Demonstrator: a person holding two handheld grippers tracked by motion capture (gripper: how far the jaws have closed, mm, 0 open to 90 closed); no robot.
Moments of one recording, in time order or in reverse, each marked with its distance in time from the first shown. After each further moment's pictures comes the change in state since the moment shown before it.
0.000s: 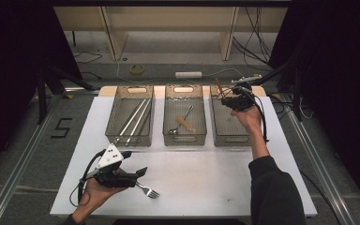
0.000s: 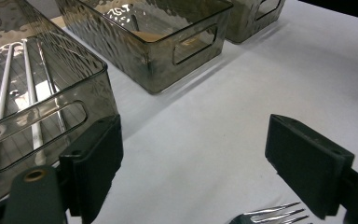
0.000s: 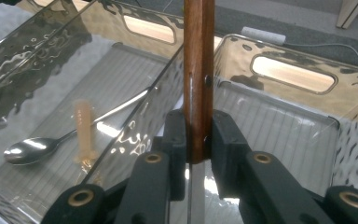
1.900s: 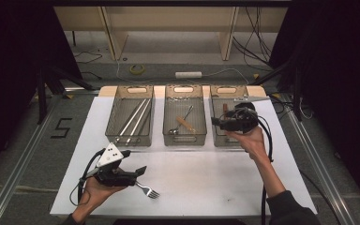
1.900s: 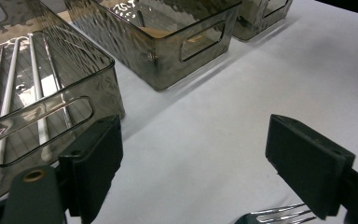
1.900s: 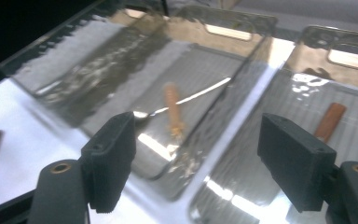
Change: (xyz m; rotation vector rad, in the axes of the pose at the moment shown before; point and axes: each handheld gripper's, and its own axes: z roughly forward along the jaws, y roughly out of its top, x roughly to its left) left arm 0.003 0.000 0.002 0.016 0.018 -0.015; right arm 0.048 -0.053 -0.055 -0.117 0.206 -0.018
